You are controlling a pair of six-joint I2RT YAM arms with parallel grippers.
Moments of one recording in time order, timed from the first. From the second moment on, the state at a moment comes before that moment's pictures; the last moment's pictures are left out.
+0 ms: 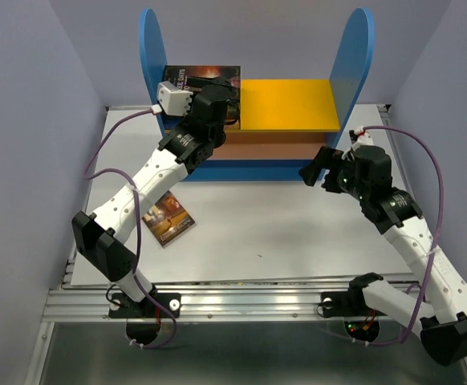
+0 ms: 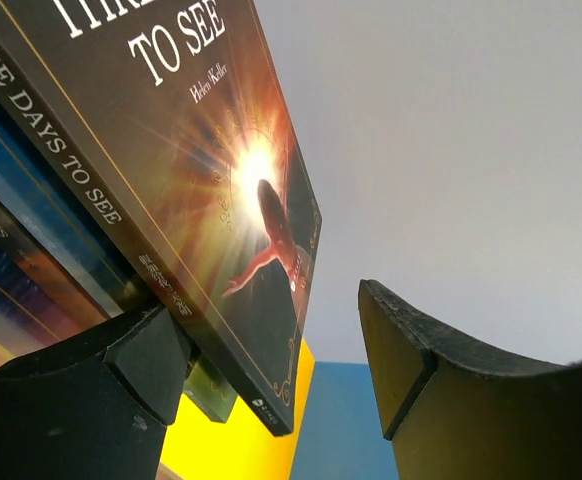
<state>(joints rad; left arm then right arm) -0.69 1.60 1.71 -0.35 -0.84 -1.45 0.35 0.95 1.01 -0.50 -0.03 0.53</state>
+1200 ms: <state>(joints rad) -0.58 0.80 0.63 -0.70 -0.50 -1.37 0.77 1.29 0.94 -0.22 -0.16 0.43</state>
